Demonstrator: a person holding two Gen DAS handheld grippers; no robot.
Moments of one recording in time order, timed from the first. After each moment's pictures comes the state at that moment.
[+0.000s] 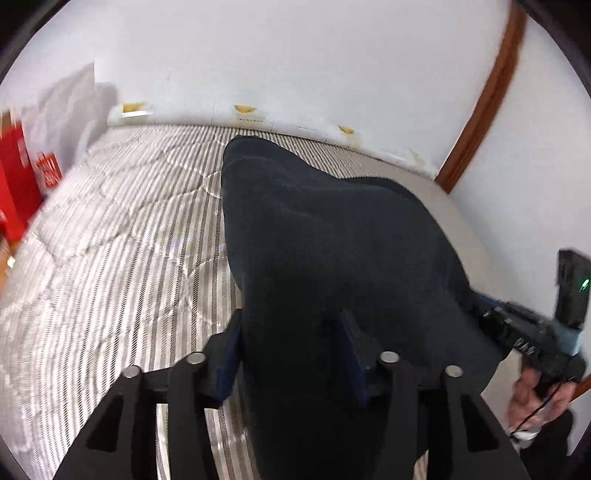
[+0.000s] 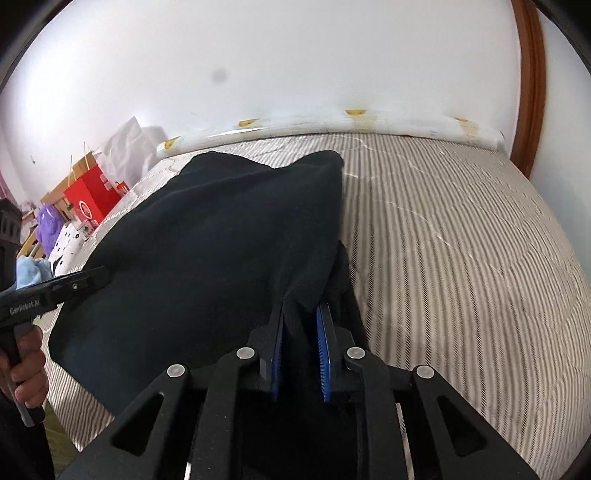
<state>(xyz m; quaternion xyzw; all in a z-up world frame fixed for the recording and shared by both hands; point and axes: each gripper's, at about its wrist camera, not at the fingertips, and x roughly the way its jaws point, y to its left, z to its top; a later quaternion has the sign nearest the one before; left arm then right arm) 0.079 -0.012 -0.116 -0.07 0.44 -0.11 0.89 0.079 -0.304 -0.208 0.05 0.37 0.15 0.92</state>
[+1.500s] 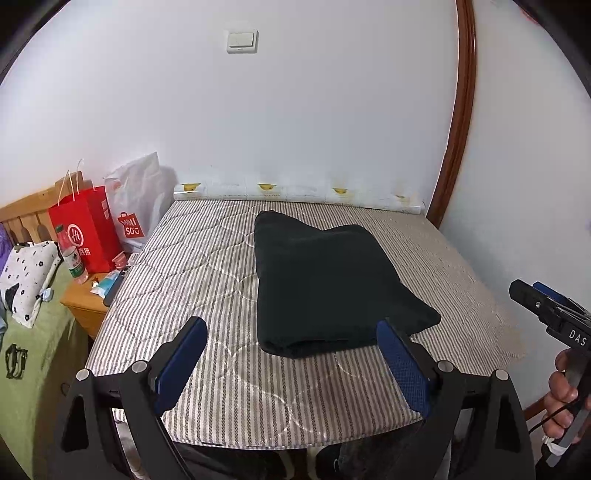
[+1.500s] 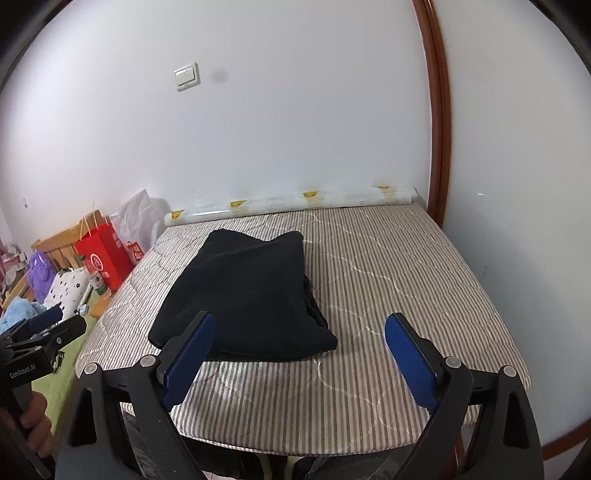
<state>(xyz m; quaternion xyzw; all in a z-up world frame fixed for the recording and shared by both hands) -0.099 -0.026 0.027 -0.02 0.34 -0.04 0.94 -0.128 -0.340 -0.079 0.08 0.26 0.06 0.96</state>
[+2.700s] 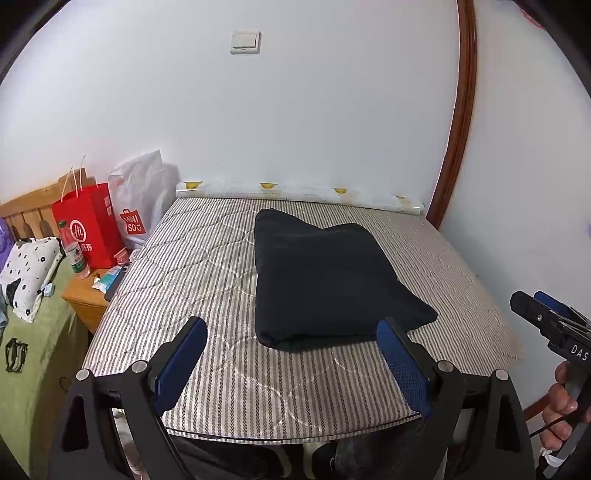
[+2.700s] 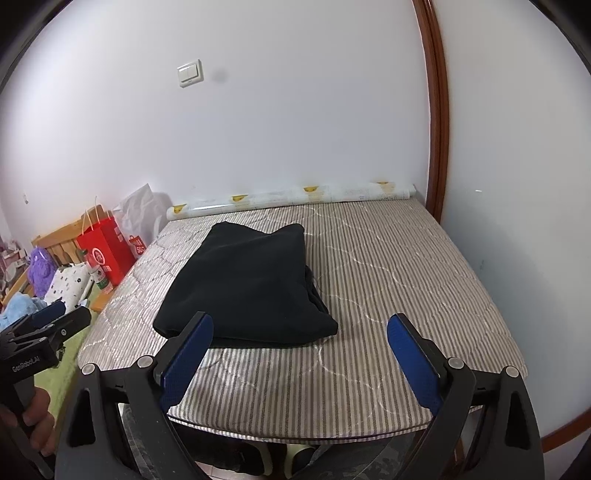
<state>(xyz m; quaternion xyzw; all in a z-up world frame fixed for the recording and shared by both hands) -0.109 -0.028 0.027 -0.03 0.34 -0.03 0.94 -0.142 -0.343 -0.083 0.07 0.27 0.07 0.96</state>
